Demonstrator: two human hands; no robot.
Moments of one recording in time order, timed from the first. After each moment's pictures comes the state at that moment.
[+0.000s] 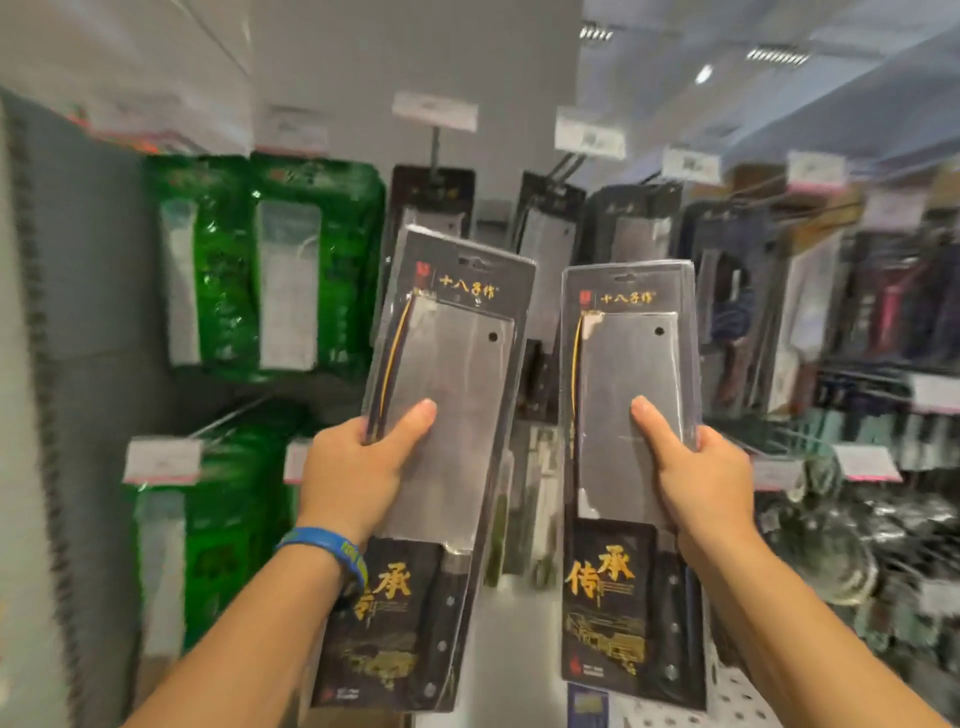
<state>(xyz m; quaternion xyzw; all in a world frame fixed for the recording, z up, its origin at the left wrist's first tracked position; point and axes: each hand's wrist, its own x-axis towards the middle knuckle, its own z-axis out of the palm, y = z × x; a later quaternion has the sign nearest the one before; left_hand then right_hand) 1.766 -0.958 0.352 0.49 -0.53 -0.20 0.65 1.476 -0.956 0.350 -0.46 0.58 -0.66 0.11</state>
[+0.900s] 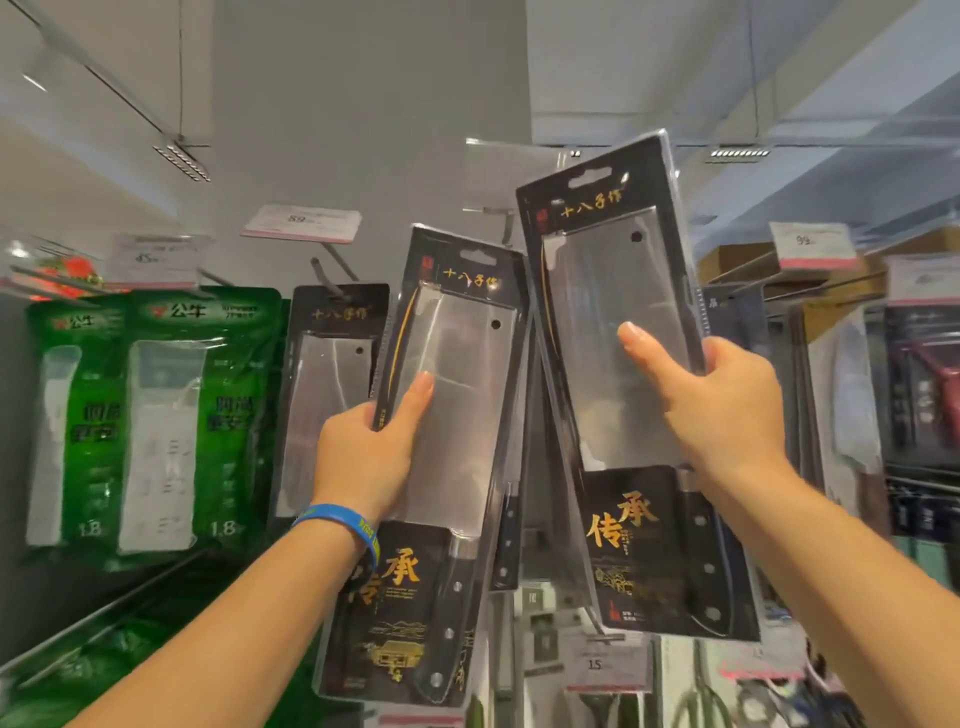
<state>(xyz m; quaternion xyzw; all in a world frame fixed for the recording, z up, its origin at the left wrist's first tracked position) 1.667 -1.122 0.487 0.44 -0.56 -0.08 0.70 1.396 -1.081 0.514 -0.50 0.45 -0.73 -0.09</state>
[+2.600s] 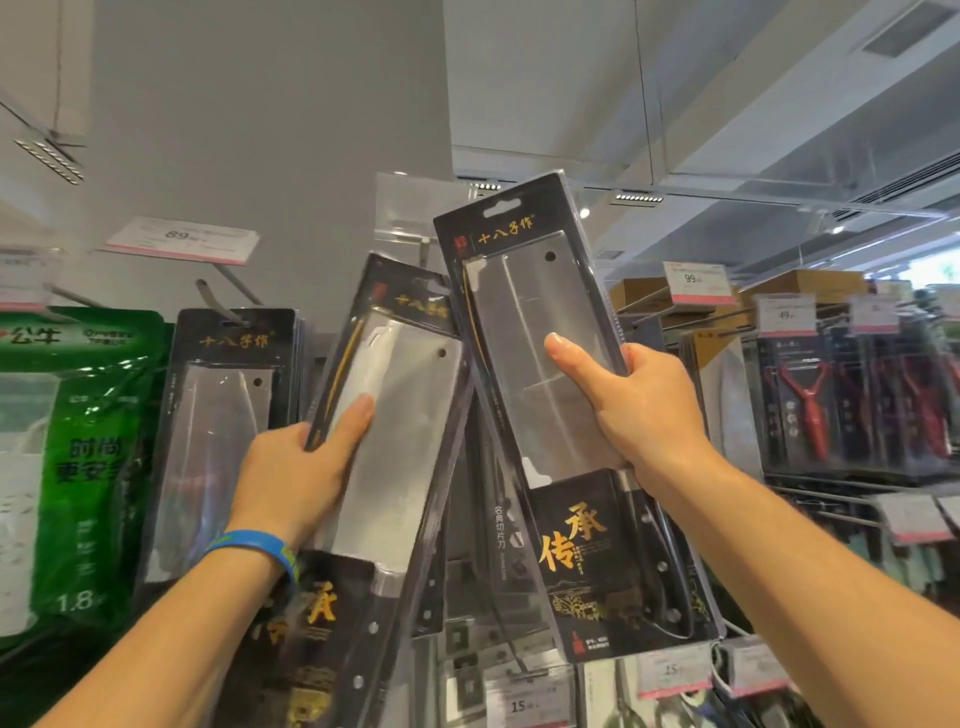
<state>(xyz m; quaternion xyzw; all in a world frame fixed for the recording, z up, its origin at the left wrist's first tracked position) 1.651 -1.142 0.506 0.45 -0.62 -0.04 0.64 1.376 -1.079 0.537 -0.53 0.49 -0.69 -0.01</state>
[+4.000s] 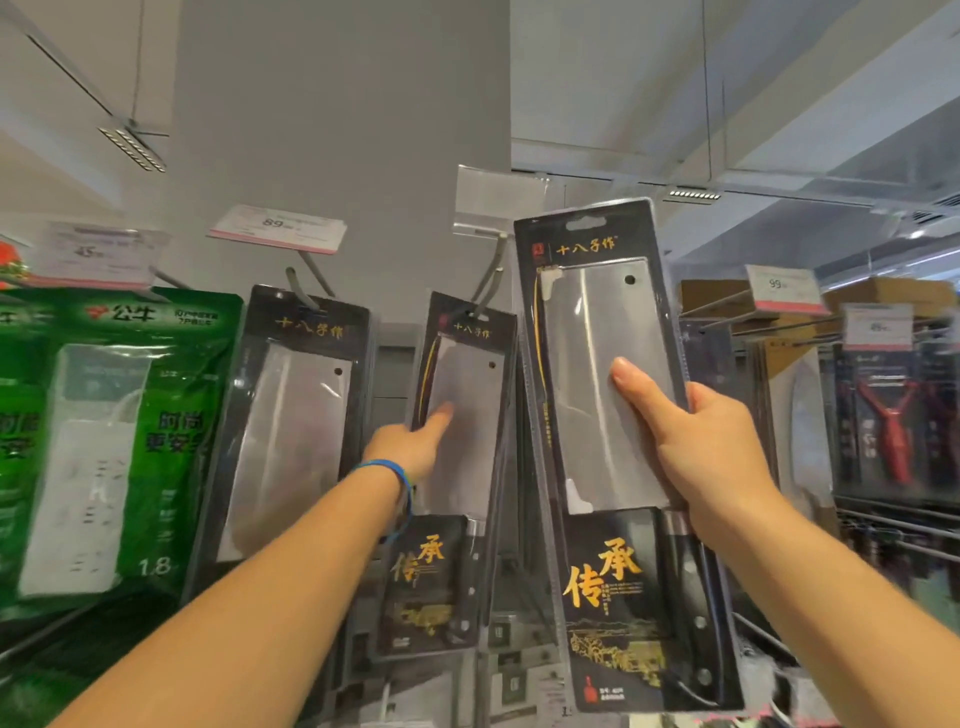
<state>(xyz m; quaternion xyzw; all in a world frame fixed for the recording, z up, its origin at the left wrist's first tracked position) 1.632 -1.215 0.514 0.53 -0.60 -0.25 0.55 1.392 -1.087 0.515 -0.54 0.46 -0.70 0.09</state>
